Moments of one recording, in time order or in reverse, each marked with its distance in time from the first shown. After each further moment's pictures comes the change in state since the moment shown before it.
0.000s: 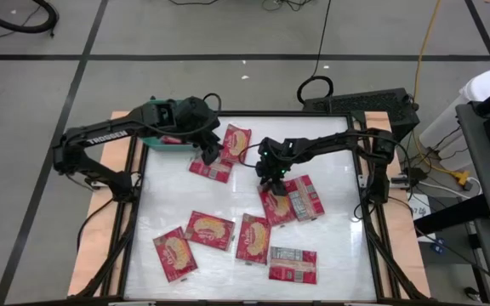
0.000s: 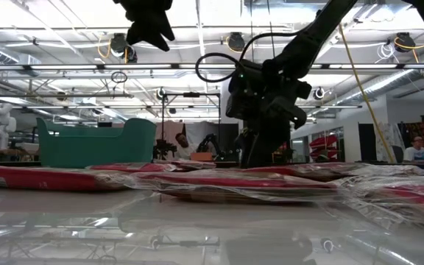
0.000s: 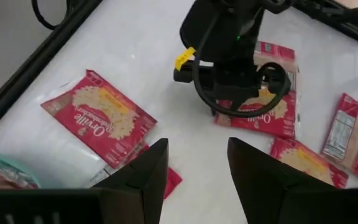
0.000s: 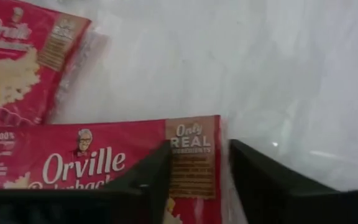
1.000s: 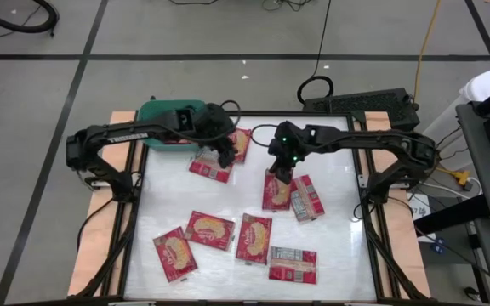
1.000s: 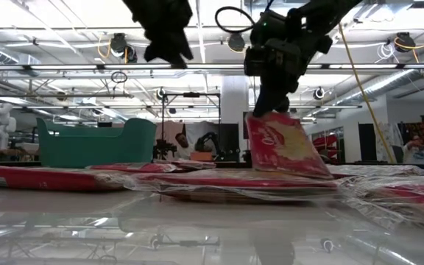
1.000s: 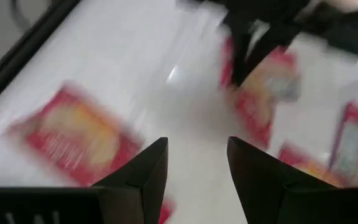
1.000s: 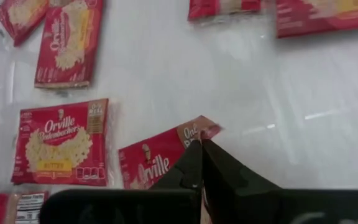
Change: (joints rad) left arm -0.016 0.130 -0.045 0.211 0.031 0.014; right arm -0.044 -0.367 -0.004 -0.192 0.134 0.447
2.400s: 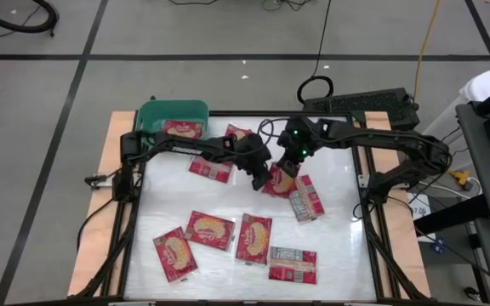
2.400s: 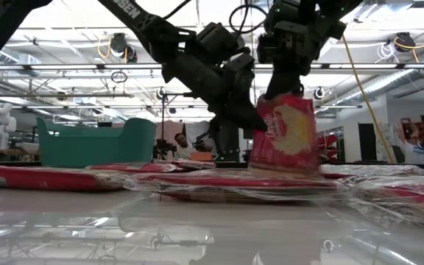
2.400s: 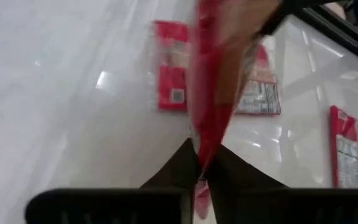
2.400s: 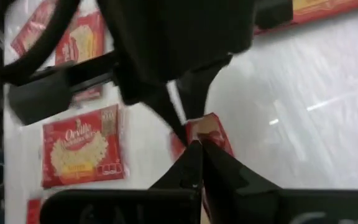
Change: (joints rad) left arm -0.056 0.471 -0.051 0.600 0.264 -0.064; right arm -0.037 -0.129 0.001 -0.098 -0.004 0.109
